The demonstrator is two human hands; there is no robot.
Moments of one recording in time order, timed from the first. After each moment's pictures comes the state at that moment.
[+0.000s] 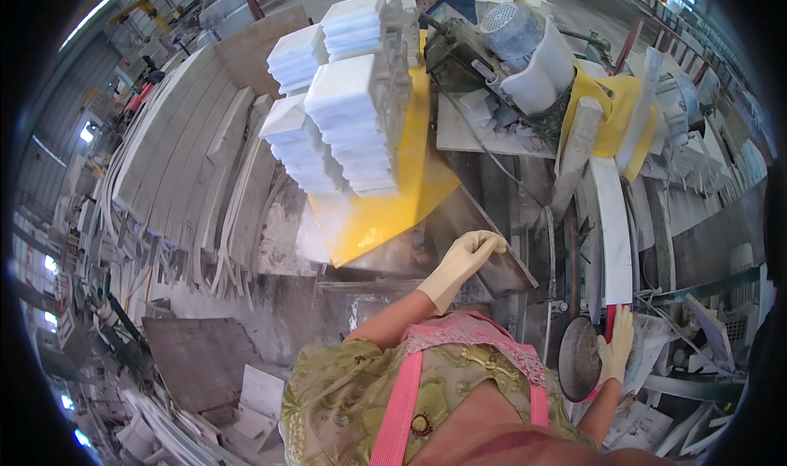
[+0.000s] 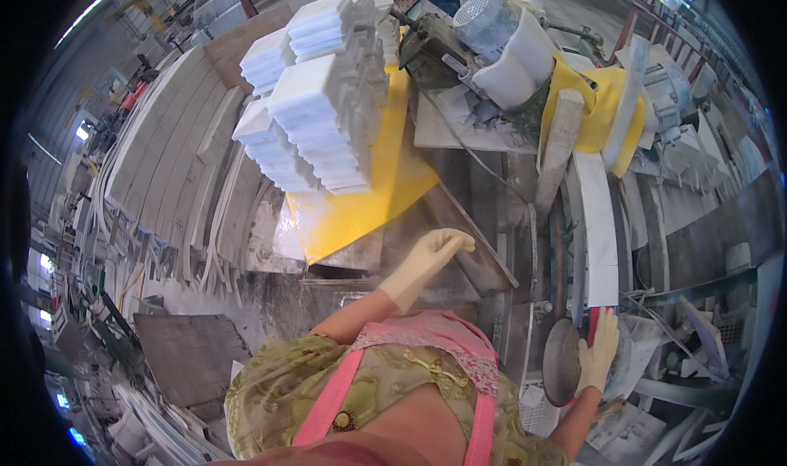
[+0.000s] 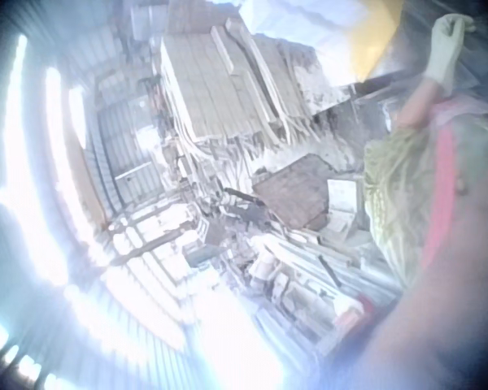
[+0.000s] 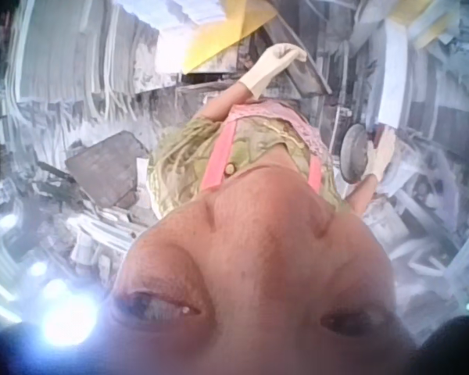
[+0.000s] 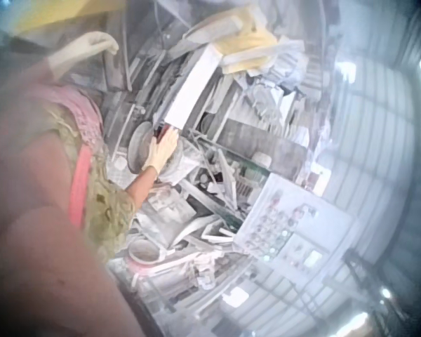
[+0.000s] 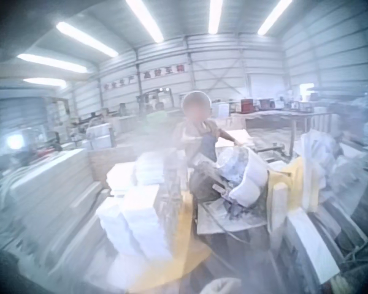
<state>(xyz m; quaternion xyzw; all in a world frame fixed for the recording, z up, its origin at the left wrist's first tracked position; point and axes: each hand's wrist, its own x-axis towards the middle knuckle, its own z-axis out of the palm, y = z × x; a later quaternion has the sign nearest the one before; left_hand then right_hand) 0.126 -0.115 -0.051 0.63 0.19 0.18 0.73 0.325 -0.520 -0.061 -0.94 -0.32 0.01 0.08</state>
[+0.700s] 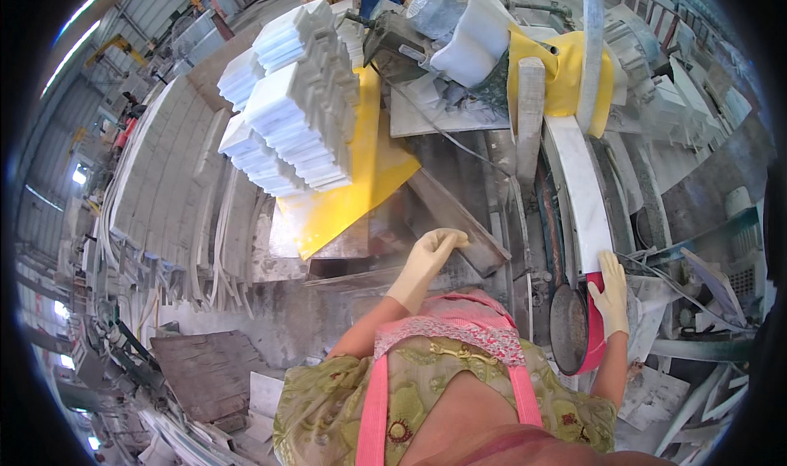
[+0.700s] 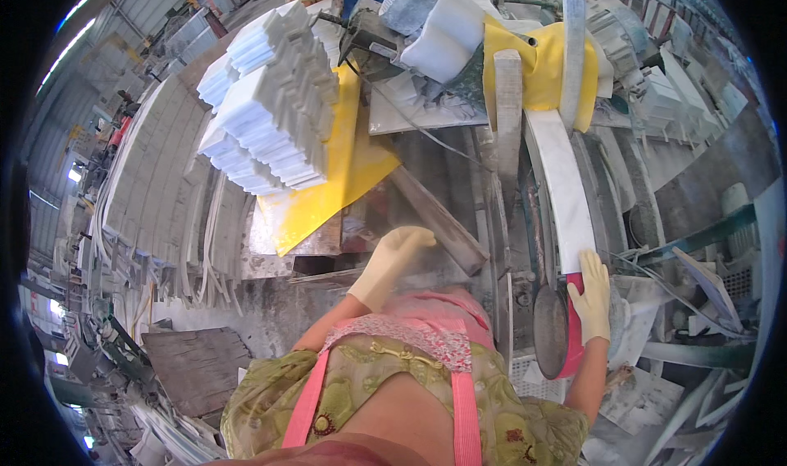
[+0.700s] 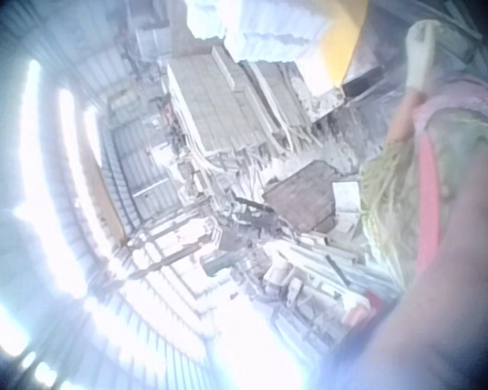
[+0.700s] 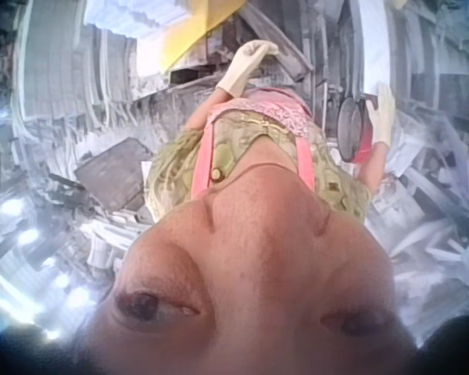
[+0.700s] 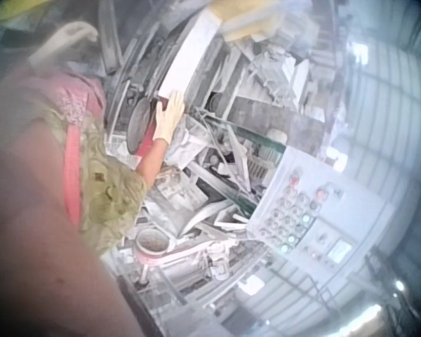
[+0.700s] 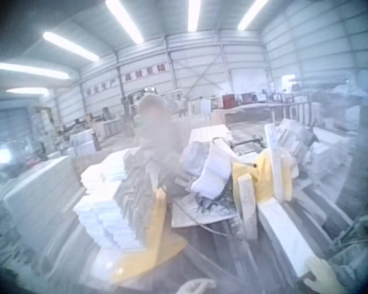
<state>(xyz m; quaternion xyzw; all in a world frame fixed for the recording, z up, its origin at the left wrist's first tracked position) 0.124 -0.187 -0.029 0.59 0.31 0.17 0.72 0.398 -0.530 -0.081 -0.91 -0.40 0.05 0.14</state>
